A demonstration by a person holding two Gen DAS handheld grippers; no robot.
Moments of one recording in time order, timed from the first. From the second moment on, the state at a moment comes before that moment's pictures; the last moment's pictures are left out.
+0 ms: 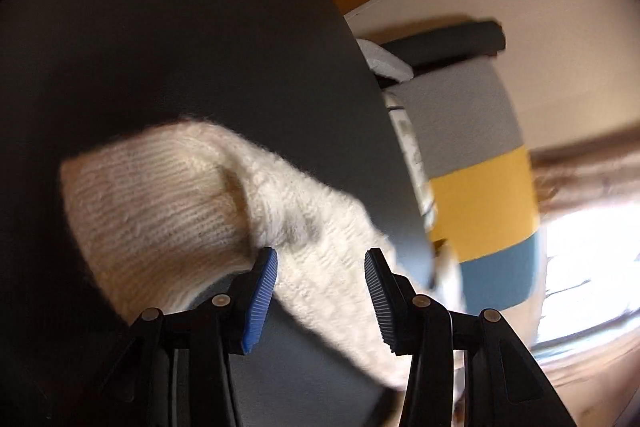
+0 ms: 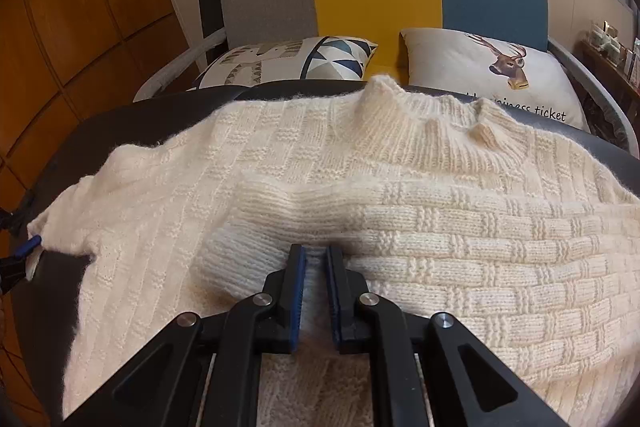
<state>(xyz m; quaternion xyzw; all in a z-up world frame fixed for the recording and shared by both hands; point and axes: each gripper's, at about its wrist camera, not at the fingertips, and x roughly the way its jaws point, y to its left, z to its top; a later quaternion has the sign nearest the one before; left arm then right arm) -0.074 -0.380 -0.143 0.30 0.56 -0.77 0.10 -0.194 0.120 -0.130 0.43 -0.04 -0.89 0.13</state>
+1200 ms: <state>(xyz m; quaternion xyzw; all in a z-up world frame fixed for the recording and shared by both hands) -0.164 -0.304 0.032 0.23 0.34 -0.91 0.02 -0.187 0.154 -0.109 0.42 -0.15 -0.88 0.17</state>
